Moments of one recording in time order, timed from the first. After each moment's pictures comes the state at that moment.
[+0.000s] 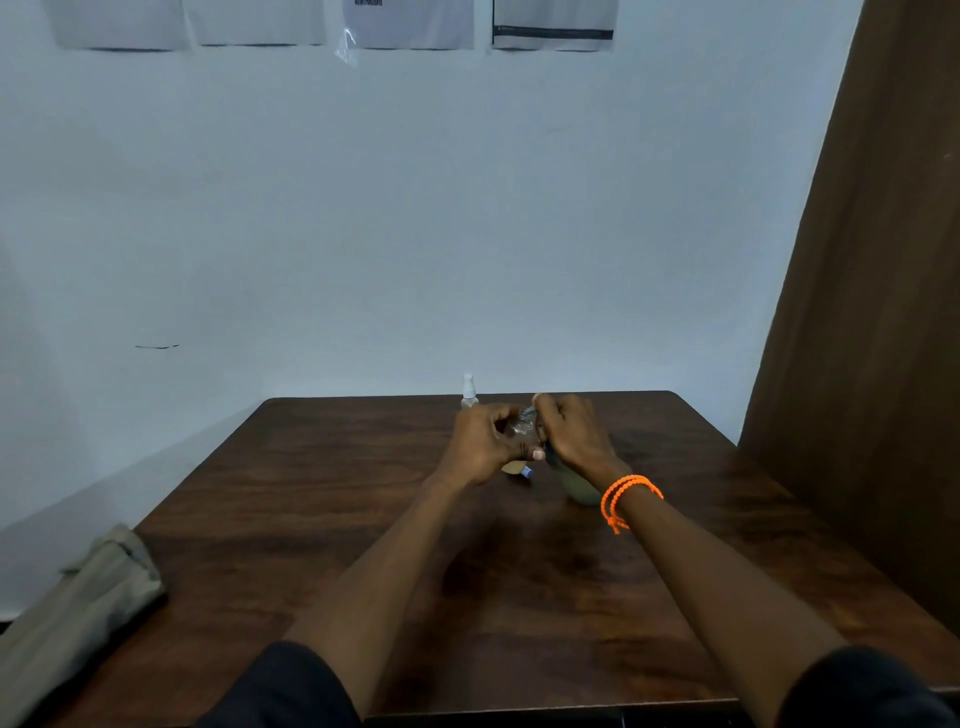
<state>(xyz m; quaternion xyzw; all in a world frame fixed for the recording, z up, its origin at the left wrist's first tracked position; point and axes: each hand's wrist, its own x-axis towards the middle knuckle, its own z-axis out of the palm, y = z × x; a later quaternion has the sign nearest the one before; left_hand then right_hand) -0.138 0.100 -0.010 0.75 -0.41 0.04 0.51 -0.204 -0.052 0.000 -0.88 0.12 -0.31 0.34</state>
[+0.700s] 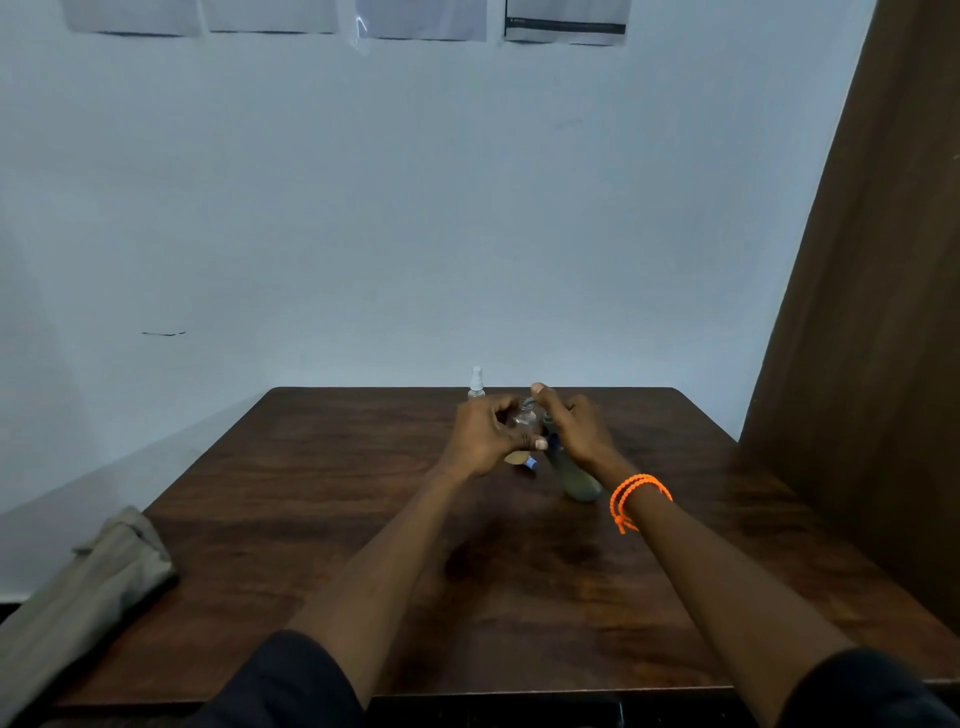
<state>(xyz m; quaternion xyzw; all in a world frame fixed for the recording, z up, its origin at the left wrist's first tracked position) -0.139 0.108 -0.011 0.75 -0.40 0.05 0.52 -0.202 -0.056 -0.012 -0.84 0.14 -0.28 0.44</state>
